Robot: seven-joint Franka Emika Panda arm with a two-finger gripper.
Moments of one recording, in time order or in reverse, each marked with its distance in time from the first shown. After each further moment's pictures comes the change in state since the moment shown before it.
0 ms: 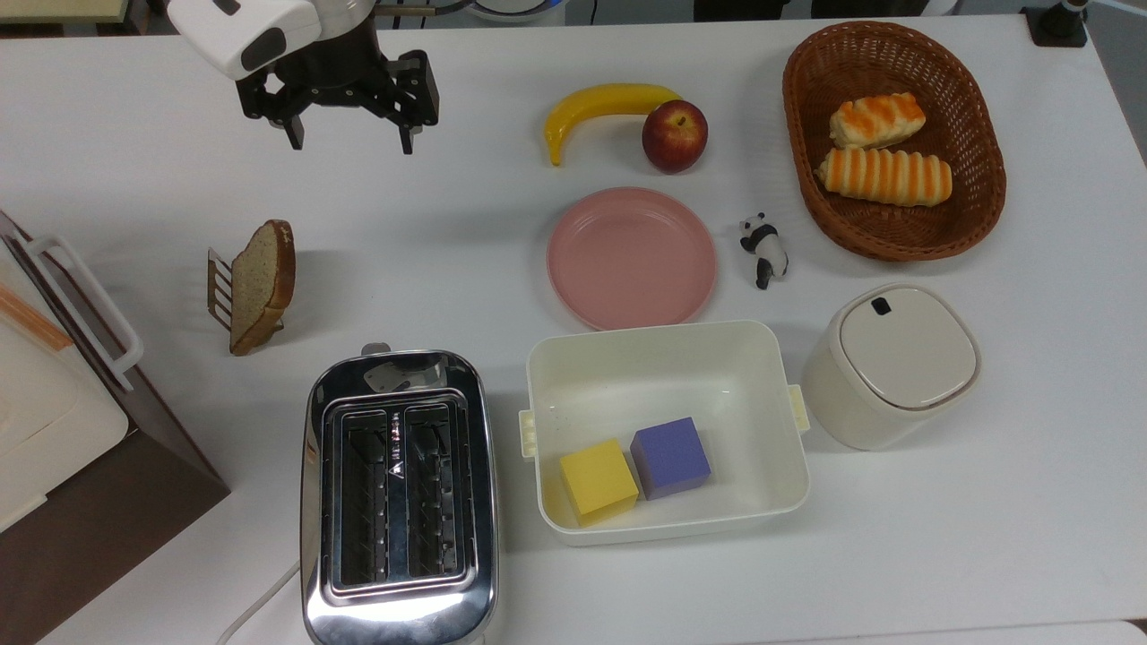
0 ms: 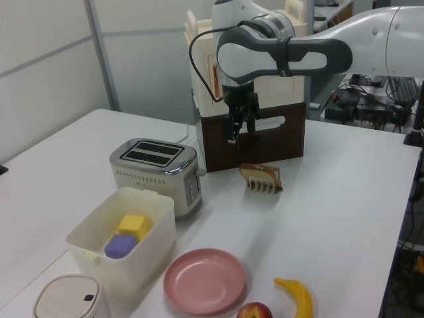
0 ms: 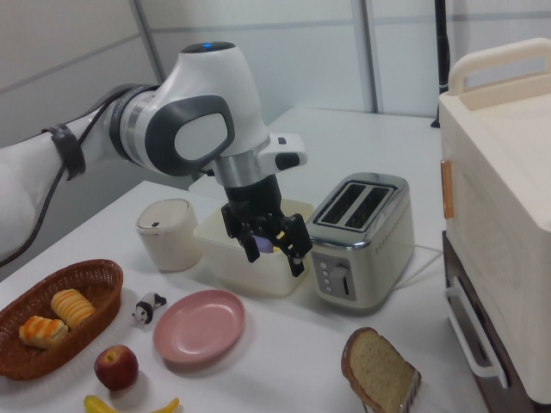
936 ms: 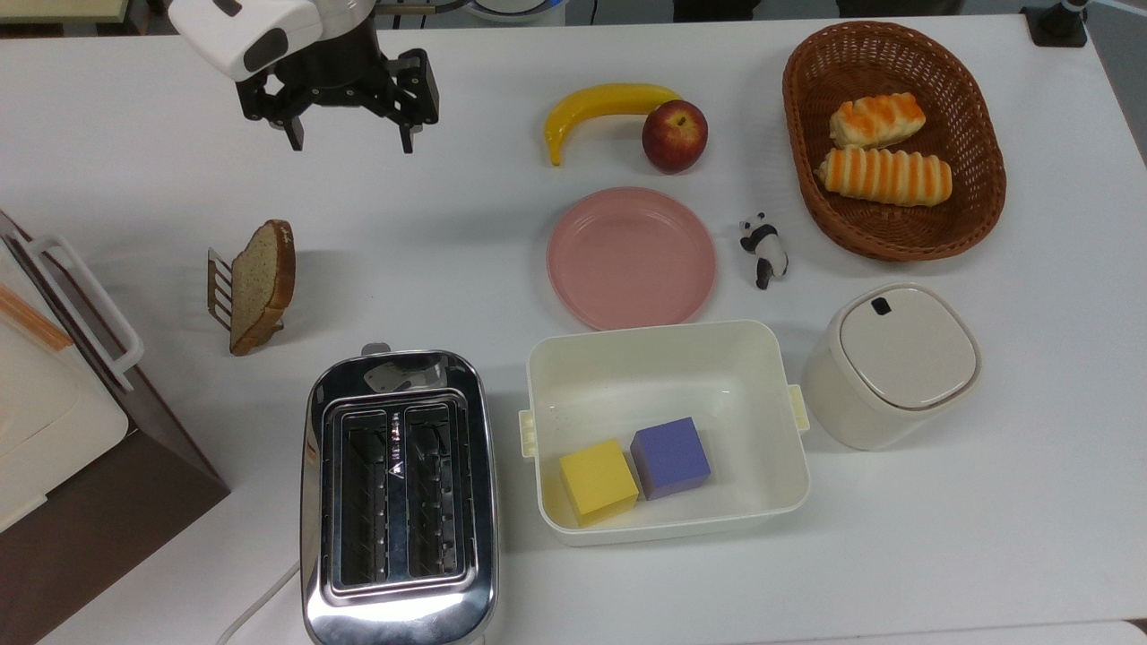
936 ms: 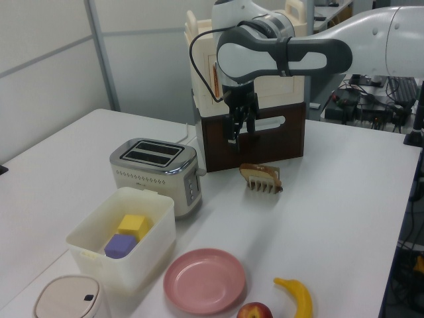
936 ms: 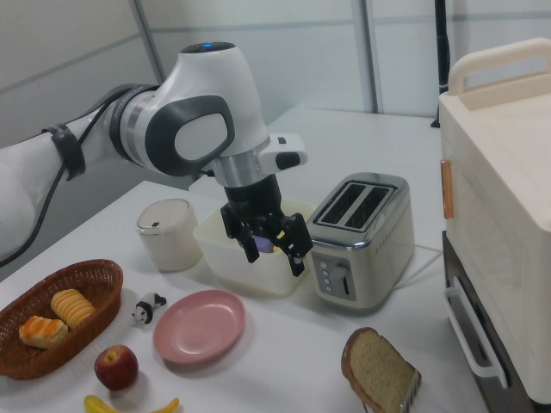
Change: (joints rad) arm 0.000 0.000 0.000 0.000 0.000 0.000 -0.022
